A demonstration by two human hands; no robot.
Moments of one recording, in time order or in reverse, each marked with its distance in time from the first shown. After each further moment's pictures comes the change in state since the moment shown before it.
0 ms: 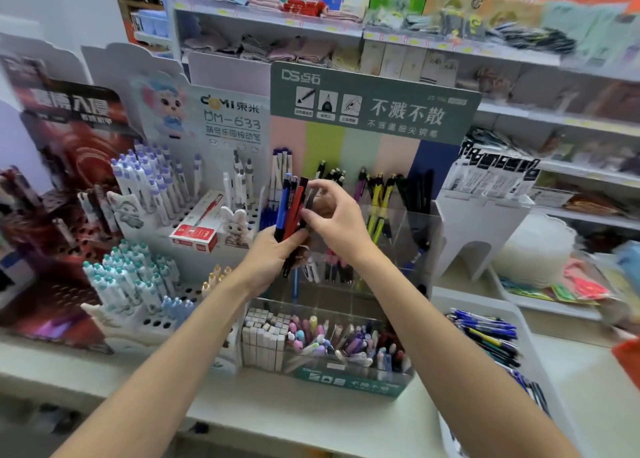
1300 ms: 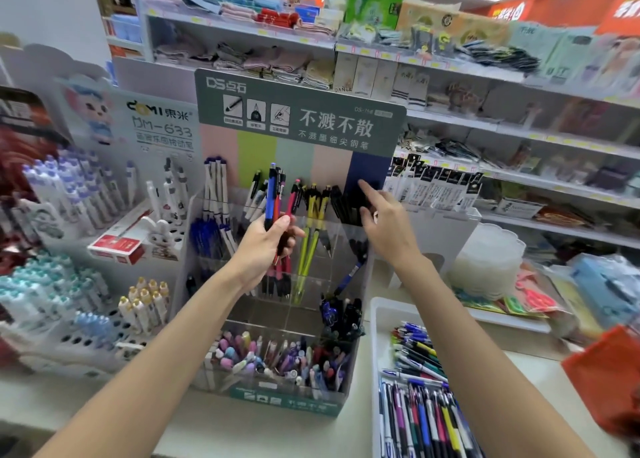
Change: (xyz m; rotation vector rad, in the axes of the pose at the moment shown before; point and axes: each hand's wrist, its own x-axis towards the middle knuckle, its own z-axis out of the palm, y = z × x) left_hand 0.042 0.010 0.104 -0.069 0.068 0.065; right_hand -0.001 0.074 -0.172 -0.561 0.136 -0.088
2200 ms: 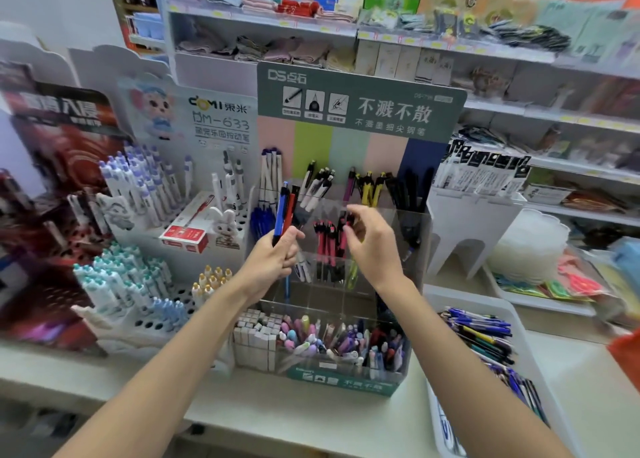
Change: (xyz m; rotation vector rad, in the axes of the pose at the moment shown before) left_hand -0.039 -0.007 -0.093 0.058 -0.135 -0.117; right_hand -0.047 -0.084 0.092 0.069 0.083 -0.060
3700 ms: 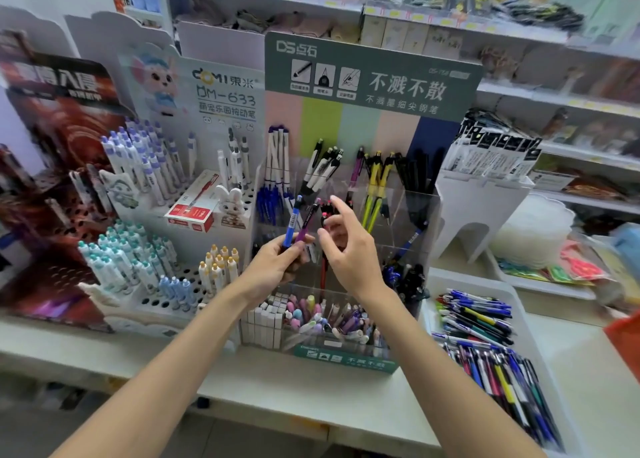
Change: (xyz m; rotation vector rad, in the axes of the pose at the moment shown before) left_hand -0.023 -0.033 -0.009 0.102 -0.001 -0.079; right_hand -0.040 -0.042 0.024 0.313 -0.081 0.129
